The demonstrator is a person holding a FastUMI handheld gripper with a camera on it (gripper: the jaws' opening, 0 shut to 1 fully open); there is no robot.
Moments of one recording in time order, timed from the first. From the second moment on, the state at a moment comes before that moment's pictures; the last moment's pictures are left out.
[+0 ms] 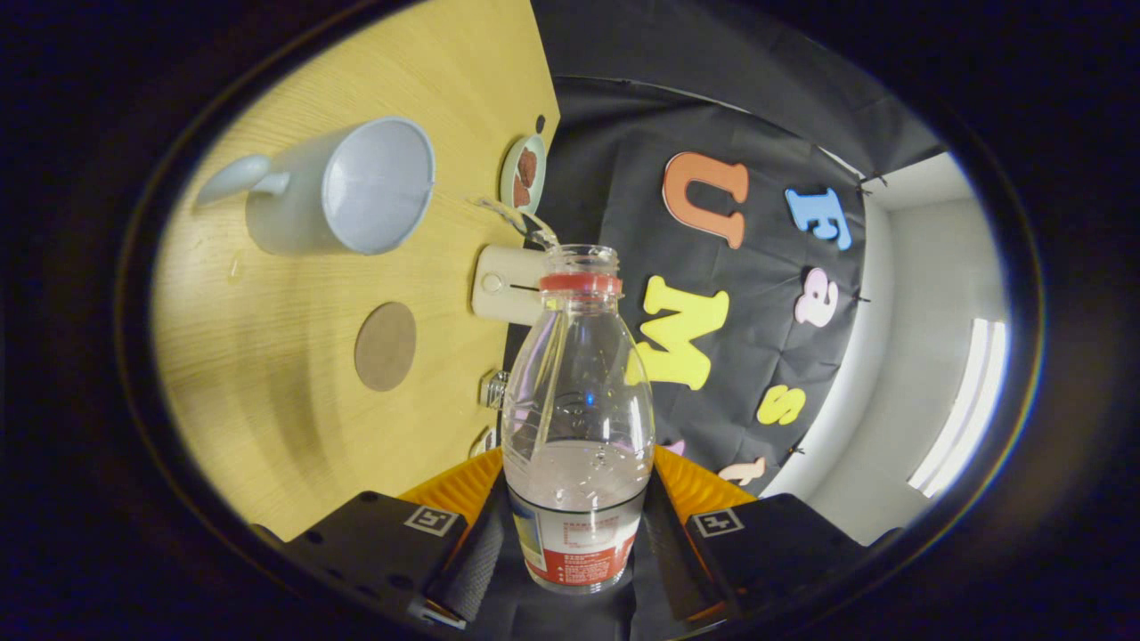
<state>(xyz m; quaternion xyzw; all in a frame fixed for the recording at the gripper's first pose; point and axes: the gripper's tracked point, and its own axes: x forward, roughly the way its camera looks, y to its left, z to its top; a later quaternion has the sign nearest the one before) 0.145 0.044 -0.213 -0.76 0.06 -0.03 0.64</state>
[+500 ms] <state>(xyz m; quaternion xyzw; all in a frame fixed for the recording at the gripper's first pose) 0.147 0.041 -0.210 -0.77 0.06 -0.04 0.63</state>
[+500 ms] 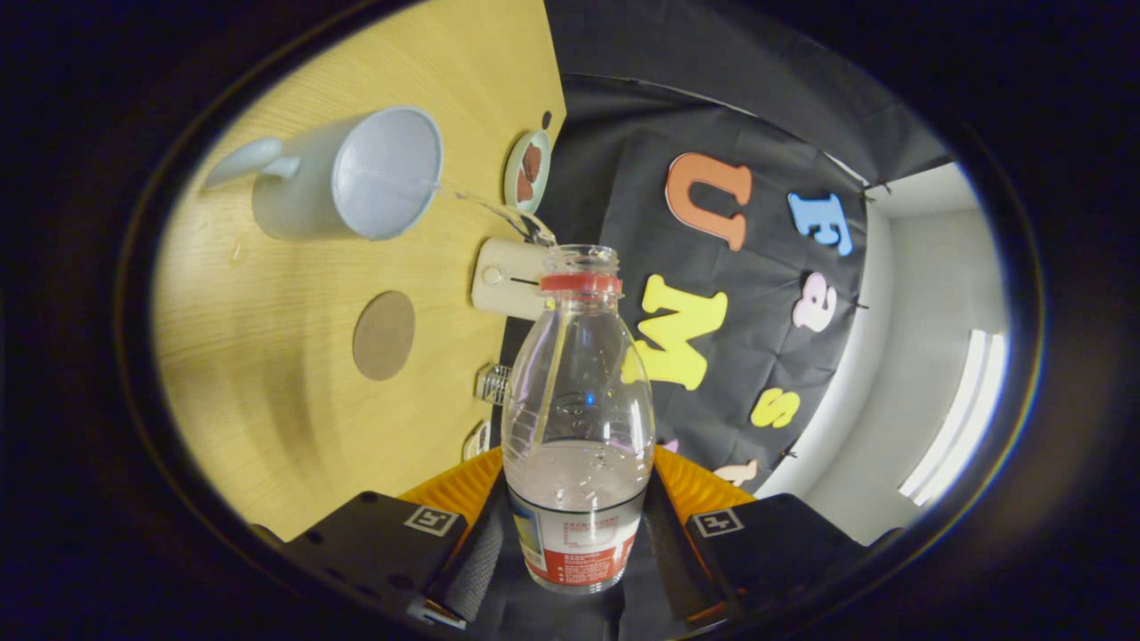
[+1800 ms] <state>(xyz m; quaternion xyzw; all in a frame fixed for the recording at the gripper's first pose) 0.135 0.033 -0.184 -0.81 0.03 -0.06 0.58</state>
